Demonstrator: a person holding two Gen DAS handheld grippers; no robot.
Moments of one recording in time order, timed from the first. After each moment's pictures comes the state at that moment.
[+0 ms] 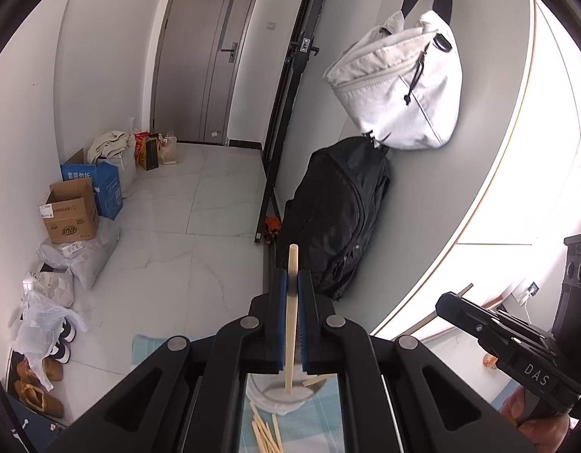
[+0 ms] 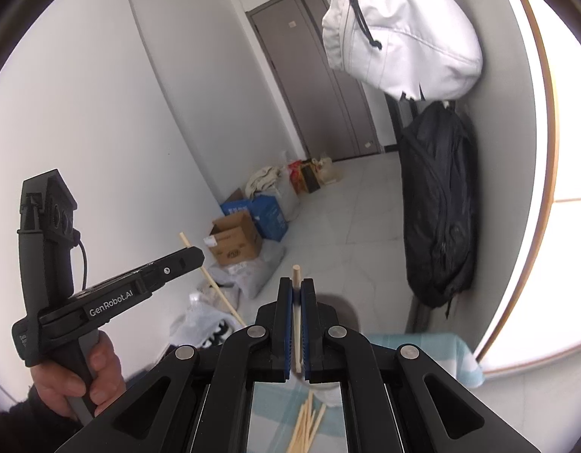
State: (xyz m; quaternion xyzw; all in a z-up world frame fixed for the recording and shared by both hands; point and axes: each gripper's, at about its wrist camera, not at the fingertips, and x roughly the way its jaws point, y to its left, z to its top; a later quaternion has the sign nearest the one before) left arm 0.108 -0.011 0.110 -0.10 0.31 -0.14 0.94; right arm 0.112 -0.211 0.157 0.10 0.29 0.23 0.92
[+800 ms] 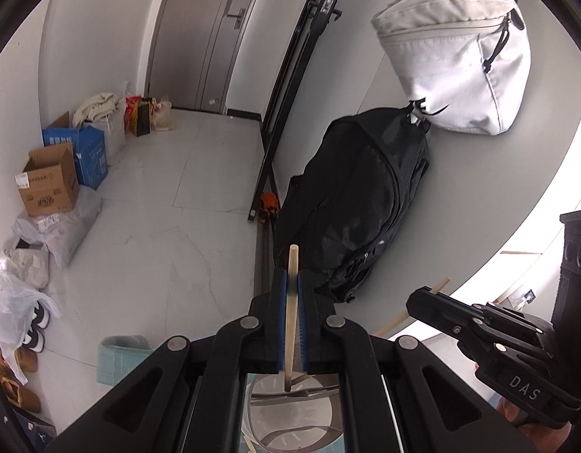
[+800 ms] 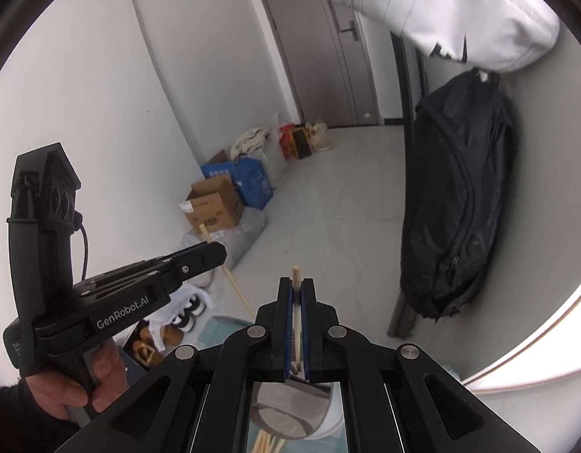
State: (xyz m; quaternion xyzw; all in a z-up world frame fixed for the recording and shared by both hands) left arm 0.185 0.001 0.039 -0.14 0.37 -0.15 0.91; right arm 0.218 -0.174 0.103 0.04 0.37 0.23 0.90
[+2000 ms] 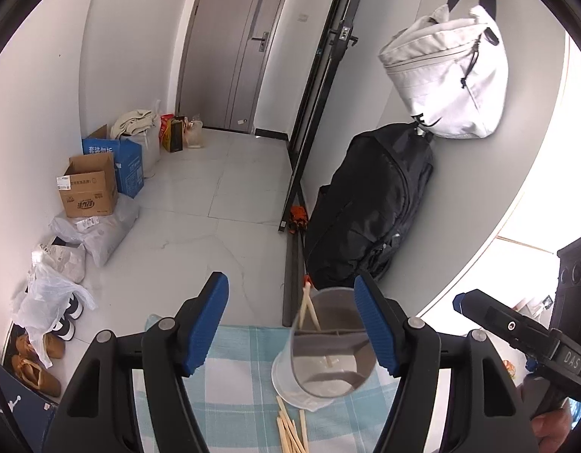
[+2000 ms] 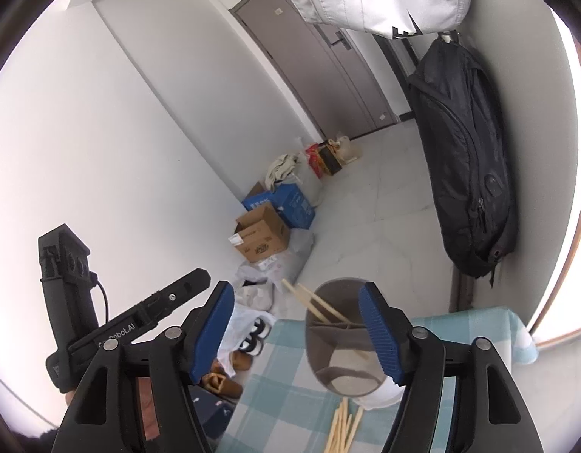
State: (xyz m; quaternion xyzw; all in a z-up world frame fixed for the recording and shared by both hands) left arm 0.103 0.016 0.061 -0.11 0.33 -0.09 0.93; right arm 0.136 -0.206 0.103 0.19 0.33 0.28 0.88
